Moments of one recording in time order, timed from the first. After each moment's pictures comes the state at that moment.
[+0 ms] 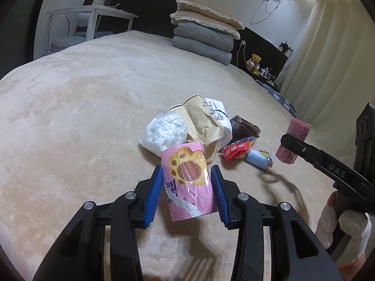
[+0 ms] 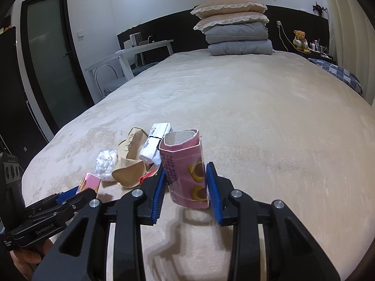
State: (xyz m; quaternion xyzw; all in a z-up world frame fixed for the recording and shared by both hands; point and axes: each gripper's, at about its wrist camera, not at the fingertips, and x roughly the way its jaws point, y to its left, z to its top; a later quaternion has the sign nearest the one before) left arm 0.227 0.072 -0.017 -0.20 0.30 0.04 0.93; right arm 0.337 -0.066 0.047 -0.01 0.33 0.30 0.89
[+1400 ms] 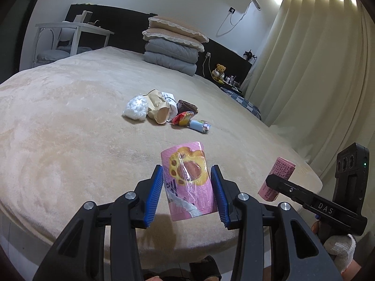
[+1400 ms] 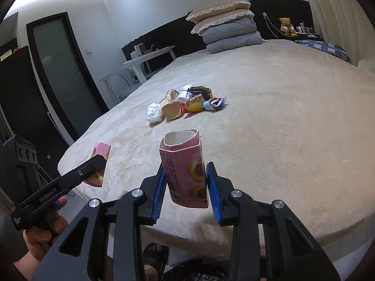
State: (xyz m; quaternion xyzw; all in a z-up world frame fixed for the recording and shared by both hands) left arm 0.078 0.019 -0.002 -0.19 0.24 -0.04 0.95; right arm 0.145 -0.151 0.039 0.07 0.33 0.31 0.89
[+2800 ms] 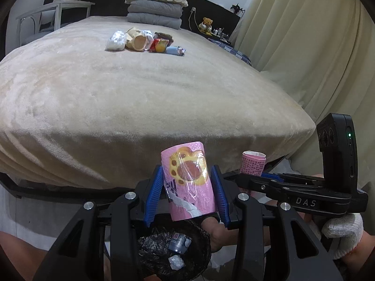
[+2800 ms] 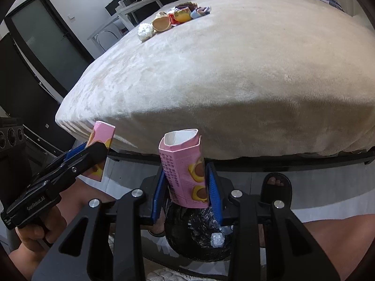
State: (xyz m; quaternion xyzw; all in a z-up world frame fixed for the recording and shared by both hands) left arm 0.014 -0.043 -0.063 -0.14 0.37 -0.09 0.91; right arm 0.065 -0.168 -0.043 0.06 0.50 0.30 0.81
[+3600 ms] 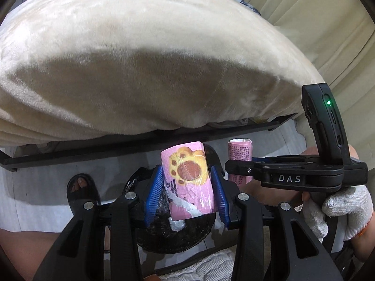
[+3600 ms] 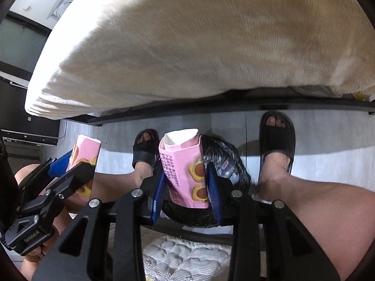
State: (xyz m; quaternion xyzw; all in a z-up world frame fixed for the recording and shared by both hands) left arm 0.032 -0.053 -0.134 -0.13 0.52 -0.10 0.84; right arm 0.091 -0.164 -0.131 0.06 0.66 0.24 0.71
